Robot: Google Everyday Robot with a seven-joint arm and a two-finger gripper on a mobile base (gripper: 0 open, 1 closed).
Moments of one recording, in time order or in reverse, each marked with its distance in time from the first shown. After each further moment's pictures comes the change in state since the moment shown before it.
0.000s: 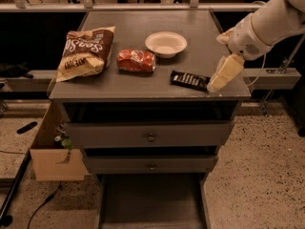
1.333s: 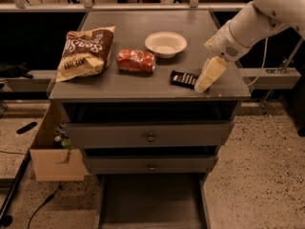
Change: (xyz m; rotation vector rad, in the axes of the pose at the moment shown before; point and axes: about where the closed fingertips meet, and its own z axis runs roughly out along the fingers) arm -0.006 -0.015 0.053 -0.055 0.046 0.017
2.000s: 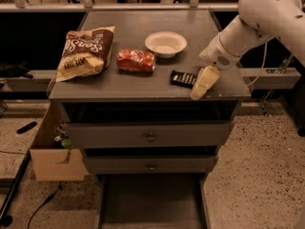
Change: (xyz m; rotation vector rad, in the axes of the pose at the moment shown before) arm 0.014 0.004 0.036 -0.046 0.037 0.021
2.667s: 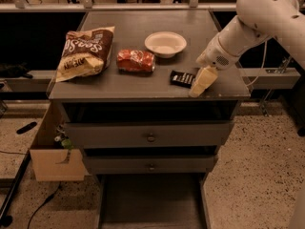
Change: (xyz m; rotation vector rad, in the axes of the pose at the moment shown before) arm -0.001 -0.003 0.005 -0.010 0.007 -0.009
